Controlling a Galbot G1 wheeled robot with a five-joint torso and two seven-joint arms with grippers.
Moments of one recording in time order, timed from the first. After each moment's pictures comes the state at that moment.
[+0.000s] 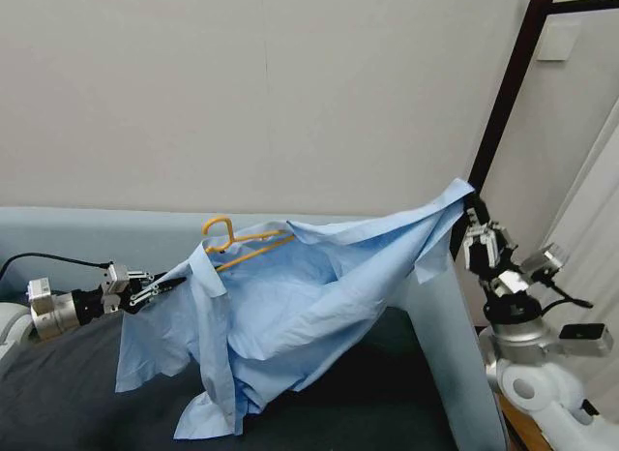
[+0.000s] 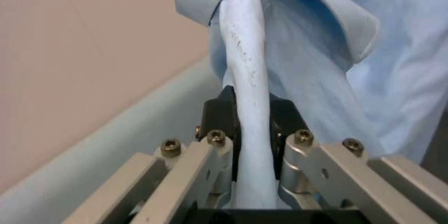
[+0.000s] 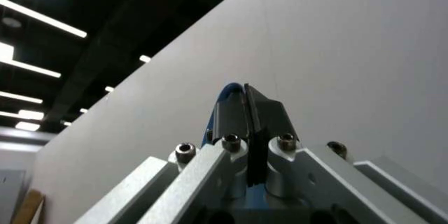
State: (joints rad) left arm 0.90 -0.56 -0.48 -1.47 -0.77 -0.19 0.91; right arm -1.09 0.88 0.34 1.98 1.02 0.60 -0.44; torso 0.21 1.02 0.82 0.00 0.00
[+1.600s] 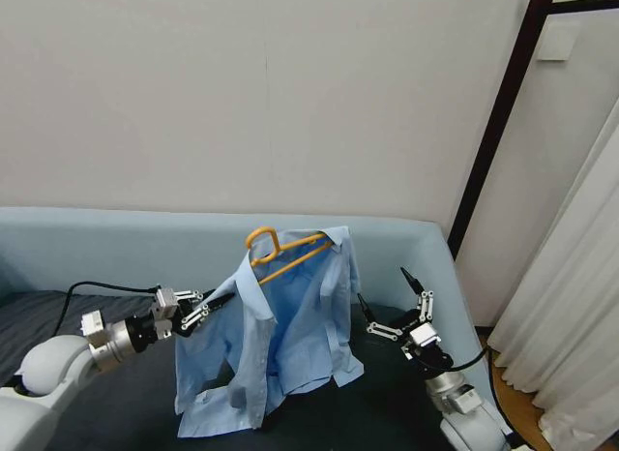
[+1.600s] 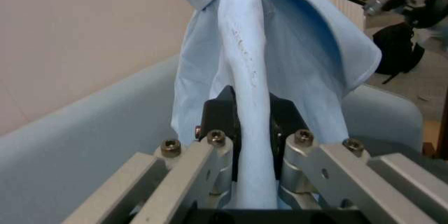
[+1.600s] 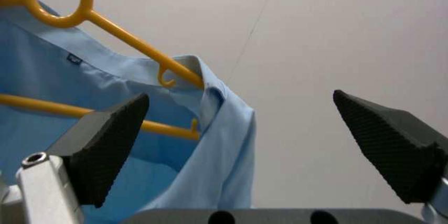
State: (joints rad) left arm 1.05 -0.76 -0.43 -1.62 -0.66 -0.23 0.87; right arm -1.01 1.02 0.08 1.66 -0.02 0.65 0.18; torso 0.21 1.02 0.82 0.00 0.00
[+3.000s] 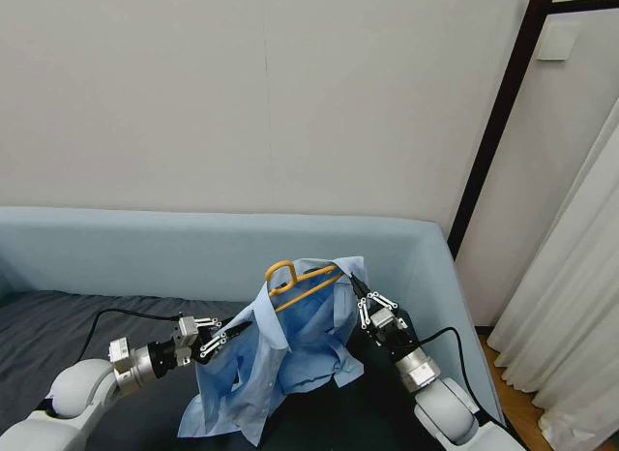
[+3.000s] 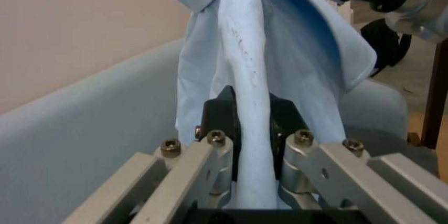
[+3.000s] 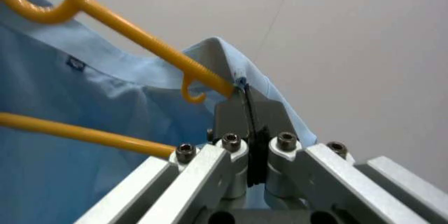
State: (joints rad) left arm 1.06 -0.83 -0.44 -1.60 -0.58 -0.24 0.91; right arm -0.92 1.02 0.00 1.67 0.07 0.47 0.09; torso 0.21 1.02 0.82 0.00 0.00
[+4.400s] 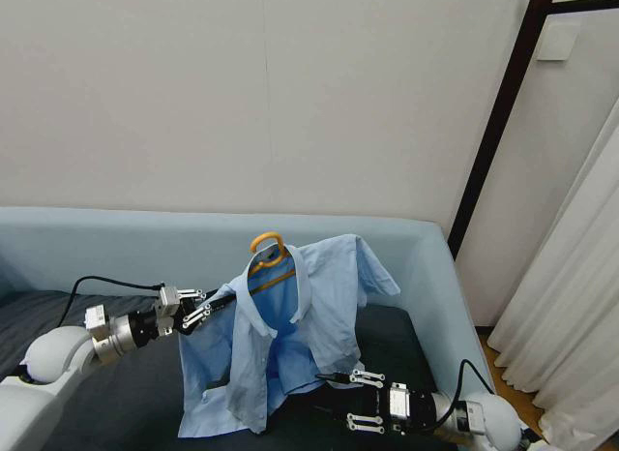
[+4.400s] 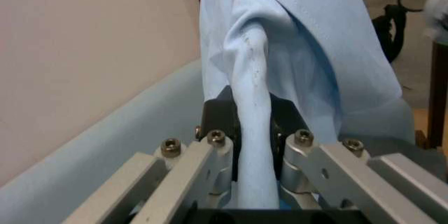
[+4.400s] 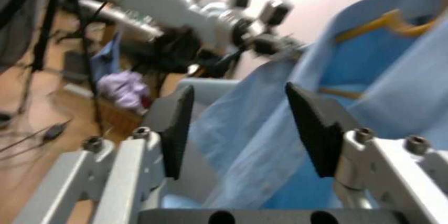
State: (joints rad) left arm 0.89 -0.67 -0.39 -1.57 -0.72 -0.22 1.00; right arm -1.01 0.83 0.11 1.75 0.64 0.57 -0.94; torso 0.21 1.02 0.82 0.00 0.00
